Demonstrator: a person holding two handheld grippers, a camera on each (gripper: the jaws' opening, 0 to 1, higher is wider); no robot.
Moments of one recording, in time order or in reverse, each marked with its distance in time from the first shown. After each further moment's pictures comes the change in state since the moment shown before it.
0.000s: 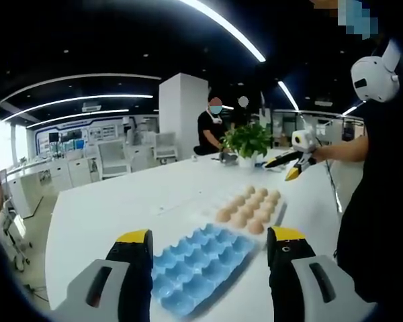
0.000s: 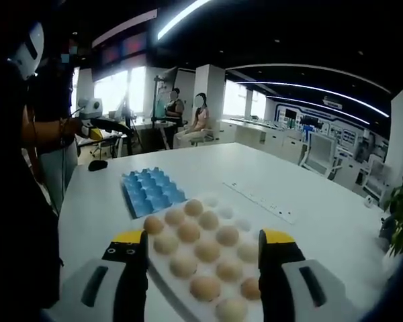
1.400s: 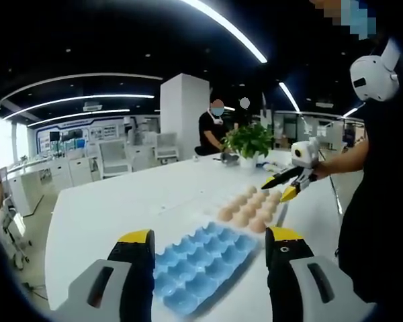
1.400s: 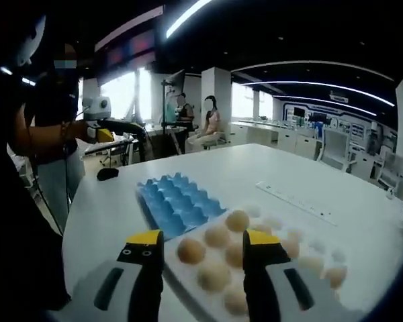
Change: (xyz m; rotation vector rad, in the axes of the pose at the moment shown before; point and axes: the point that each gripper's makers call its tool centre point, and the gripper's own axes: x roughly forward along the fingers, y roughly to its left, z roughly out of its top) left arm -0.003 0.006 -0.006 -0.007 -0.006 0.006; right arm 0.082 0.083 -0.003 0.059 -0.013 0.101
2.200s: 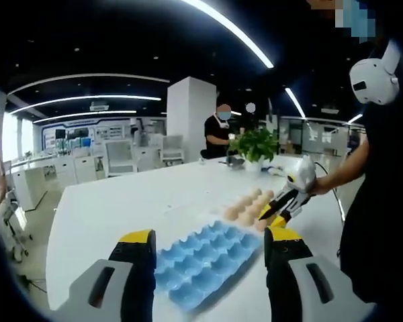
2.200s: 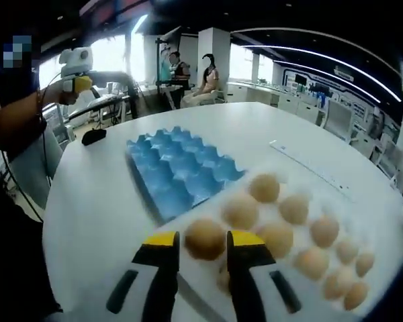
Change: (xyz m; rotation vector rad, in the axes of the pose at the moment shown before) left arm -0.012 0.010 -0.008 -0.031 -0.028 0.029; right arm 0.050 0.010 -0.054 -0.016 0.265 -0.063
